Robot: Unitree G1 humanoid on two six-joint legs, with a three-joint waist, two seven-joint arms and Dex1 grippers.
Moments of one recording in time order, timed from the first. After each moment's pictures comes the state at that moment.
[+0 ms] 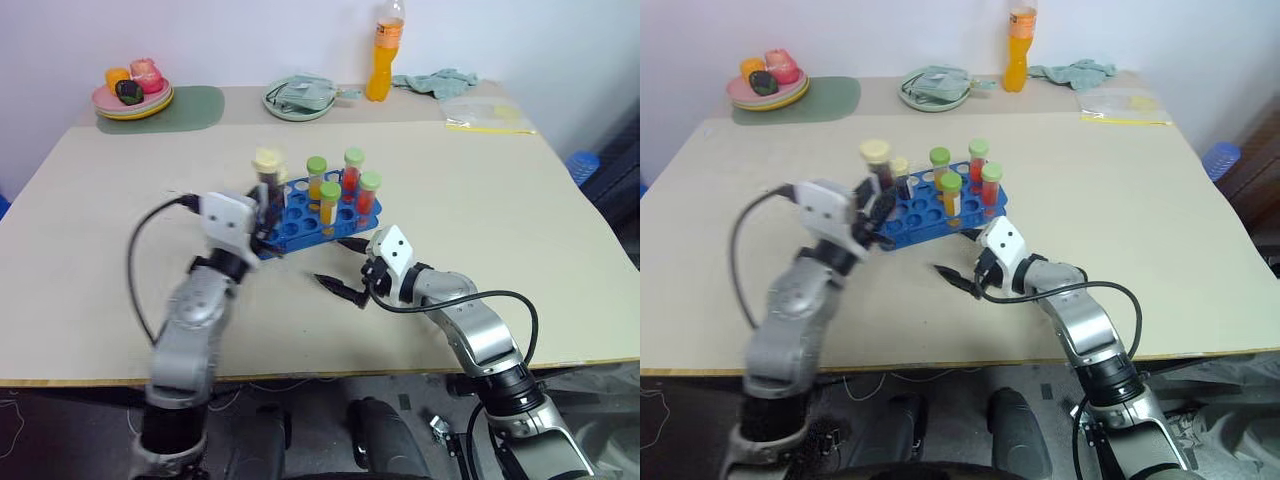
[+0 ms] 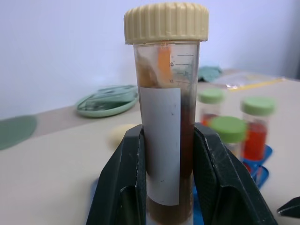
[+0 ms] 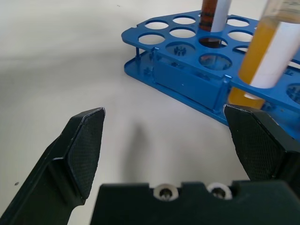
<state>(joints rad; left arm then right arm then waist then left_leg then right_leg) -0.25 0.13 -0.12 -0.39 0.00 0.29 -0.17 -0.36 -0.36 0.23 -0.15 0.18 0.41 0.72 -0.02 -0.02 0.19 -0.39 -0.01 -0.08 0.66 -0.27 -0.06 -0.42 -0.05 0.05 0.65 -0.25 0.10</state>
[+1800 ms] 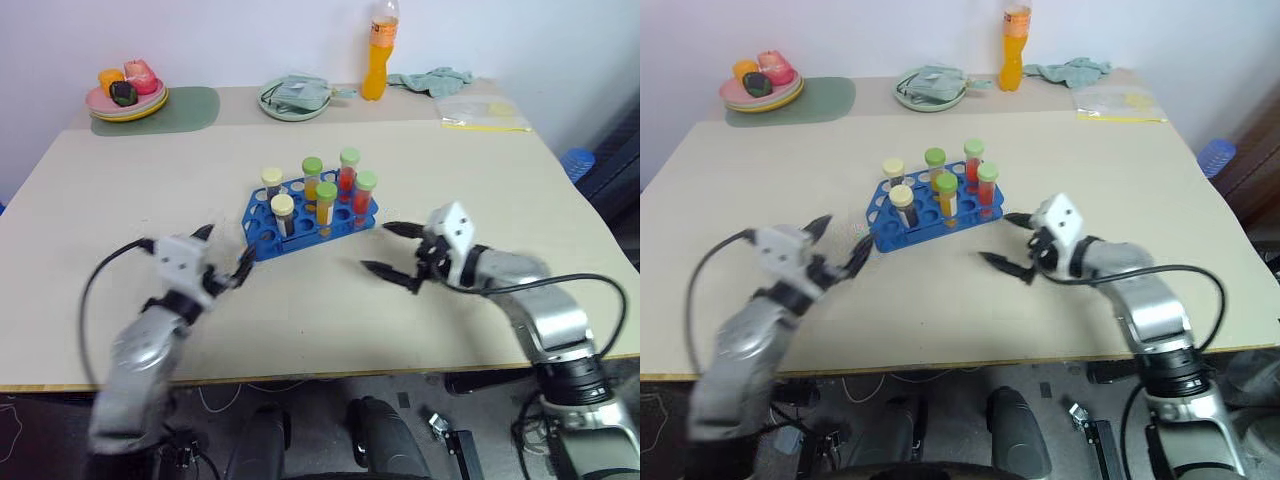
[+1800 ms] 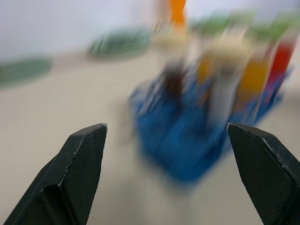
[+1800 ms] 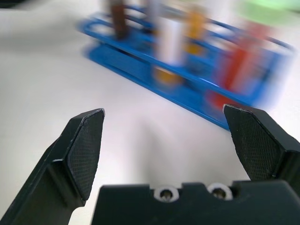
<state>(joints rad) 0.14 0.42 0.27 -0.53 -0.35 0.39 -0.41 -0.37 -0.65 -0.03 -0.11 0.32 0.47 0.86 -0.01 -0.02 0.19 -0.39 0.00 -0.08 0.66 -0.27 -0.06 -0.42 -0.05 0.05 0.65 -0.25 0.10</state>
